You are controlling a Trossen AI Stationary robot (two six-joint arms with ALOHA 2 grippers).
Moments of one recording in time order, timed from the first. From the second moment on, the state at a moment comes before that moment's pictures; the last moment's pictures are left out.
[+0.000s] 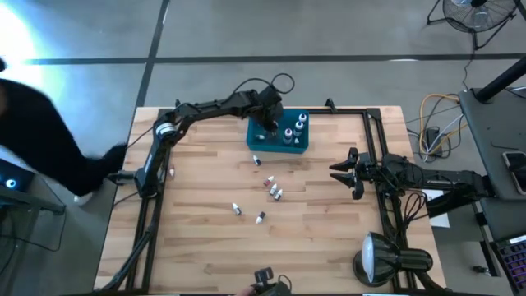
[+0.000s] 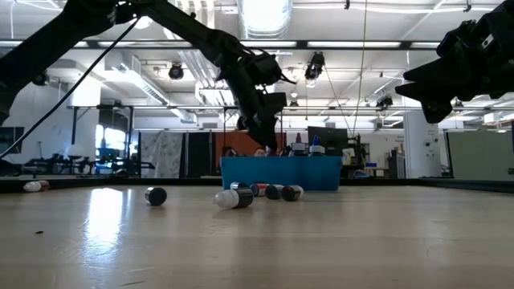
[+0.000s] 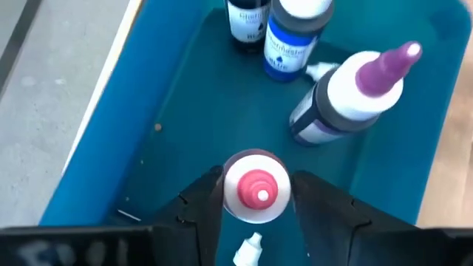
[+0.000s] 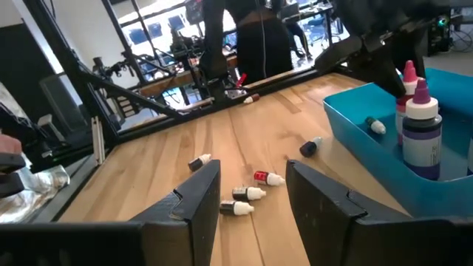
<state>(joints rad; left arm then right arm) 0.50 2.12 1.83 -0.69 0.06 0.21 -0.10 0.09 0.01 0.03 -0.02 0.34</state>
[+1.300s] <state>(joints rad) 0.50 1.64 1.41 -1.26 -0.24 -0.42 -0.10 0.09 0.01 0.03 -0.02 0.34</state>
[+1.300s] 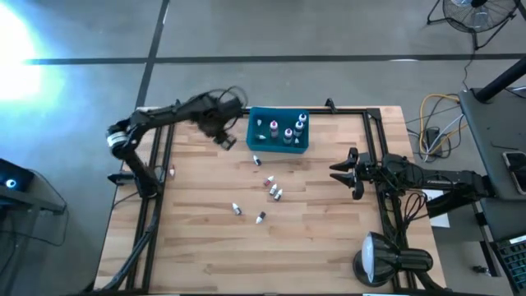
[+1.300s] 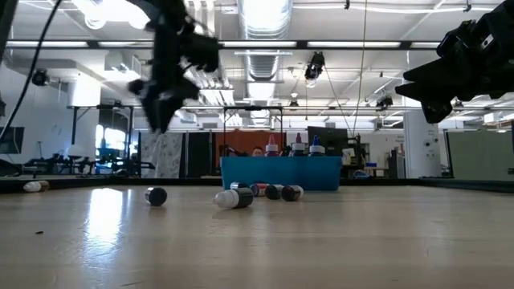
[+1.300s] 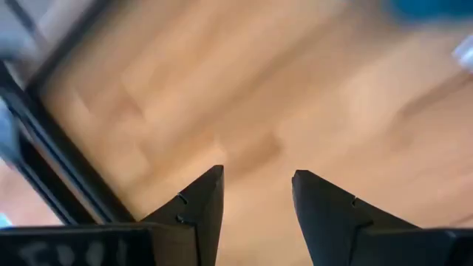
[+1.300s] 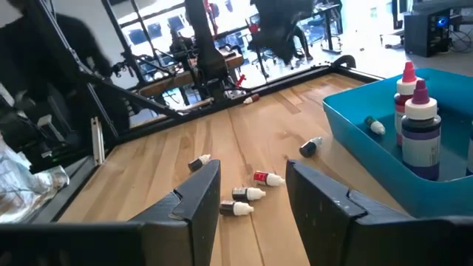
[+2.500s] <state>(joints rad) 0.50 1.24 0.51 -0.97 -0.23 -1.04 -0.10 0.09 0.01 0.03 -0.02 0.34</state>
